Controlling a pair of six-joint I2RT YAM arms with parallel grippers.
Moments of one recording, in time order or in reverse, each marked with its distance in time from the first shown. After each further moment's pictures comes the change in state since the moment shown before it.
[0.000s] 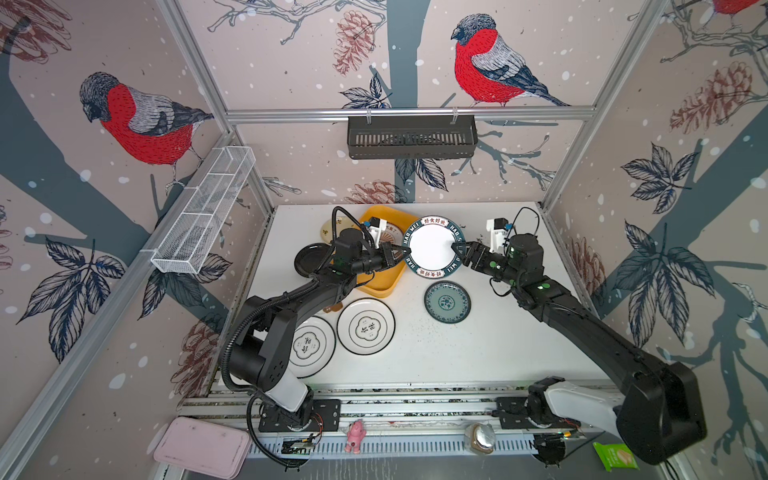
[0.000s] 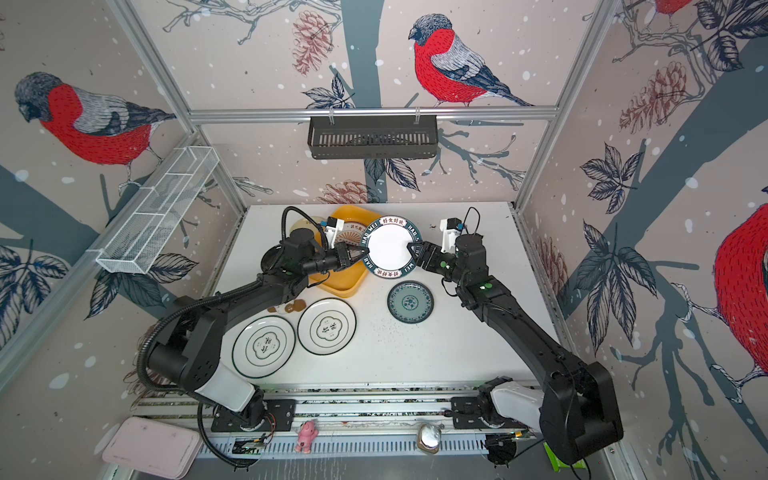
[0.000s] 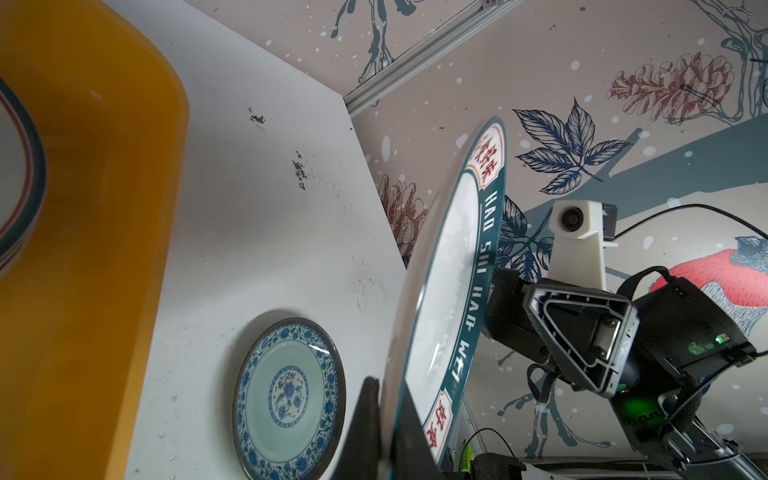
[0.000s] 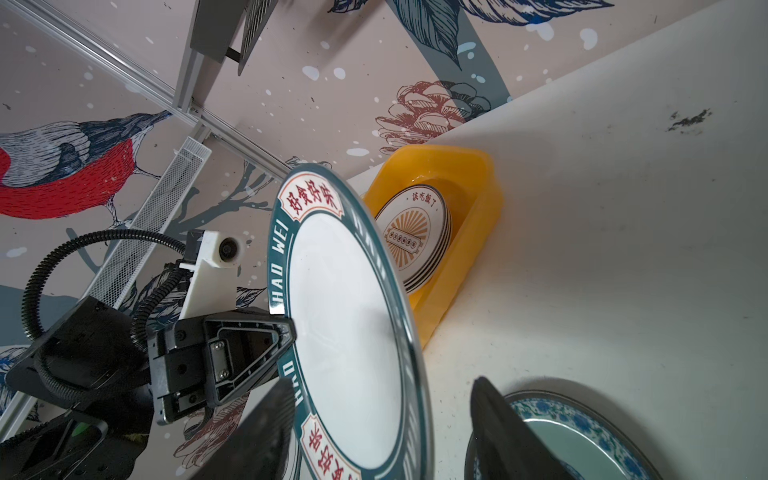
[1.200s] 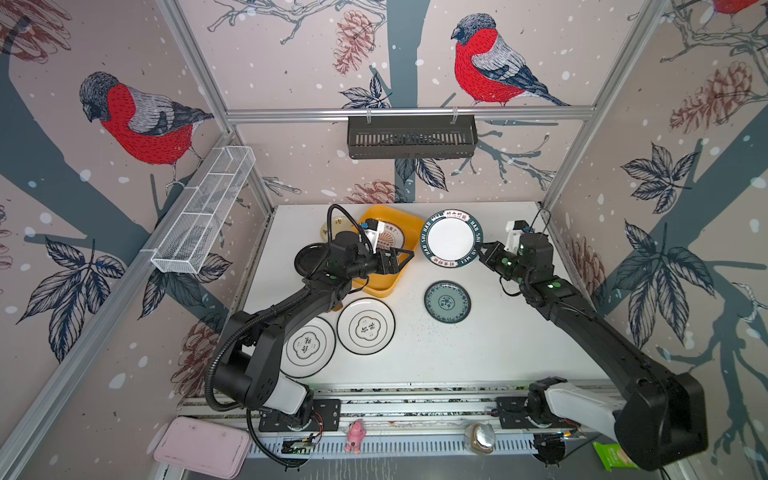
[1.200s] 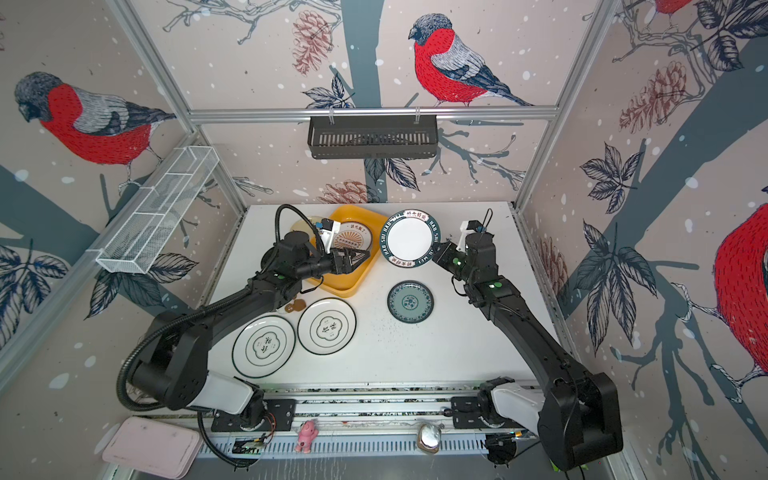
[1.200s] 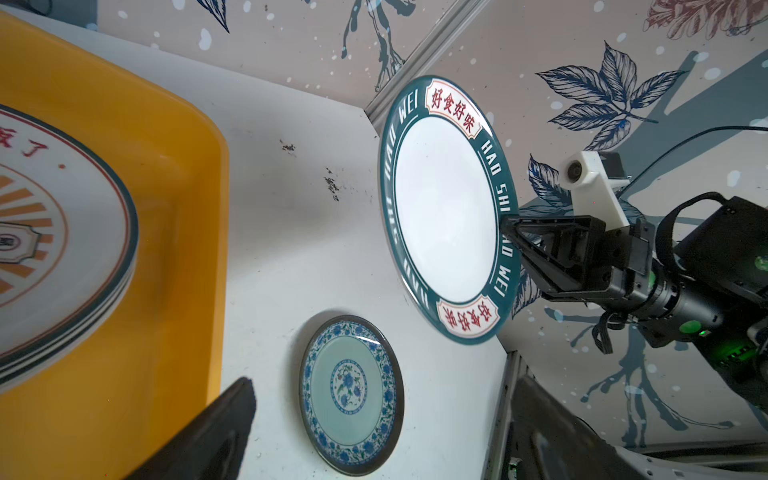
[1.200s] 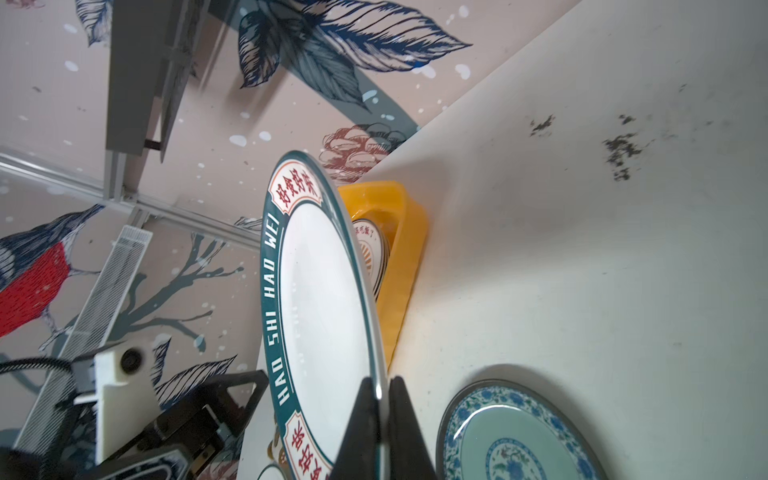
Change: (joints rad) left arm -0.002 -0.093 -0.041 -0.103 -0.062 0.258; right arm -0.078 -0.039 0.014 -0.120 0.089 0.117
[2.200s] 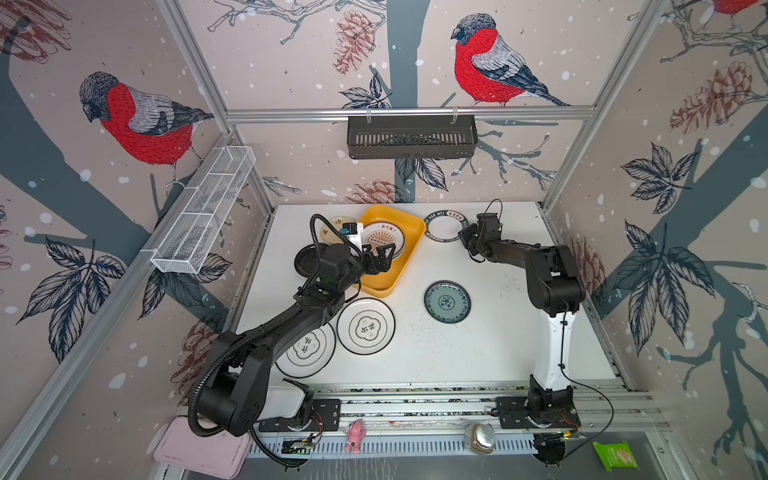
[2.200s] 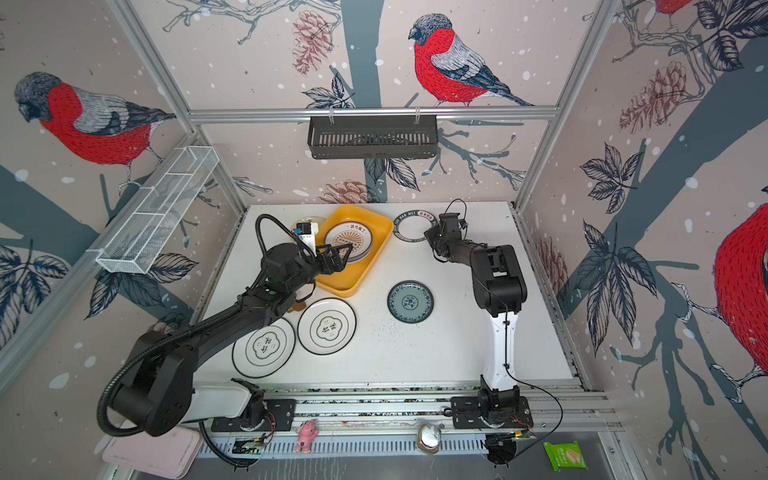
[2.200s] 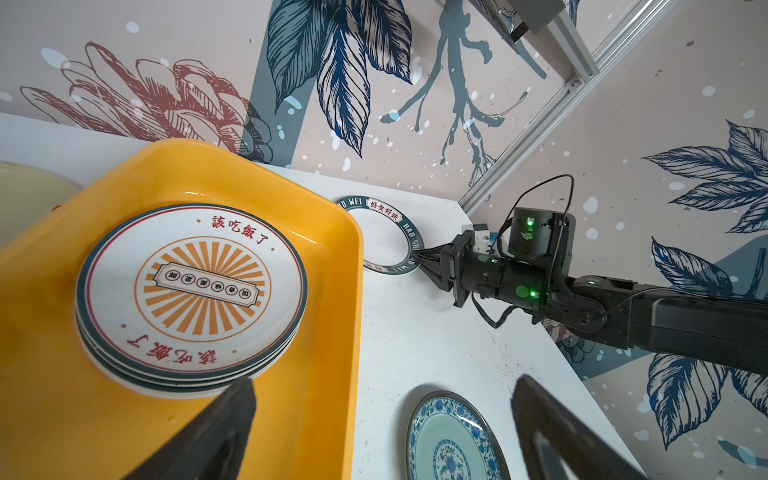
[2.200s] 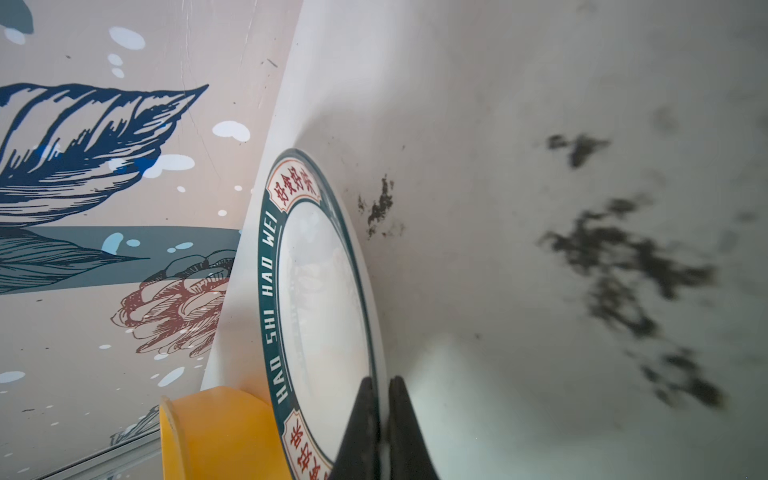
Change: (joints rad) left arm -0.001 -0.157 -0.160 0.109 -0.433 0.099; right arm -0.096 0.994 0.536 0.180 0.169 0.319
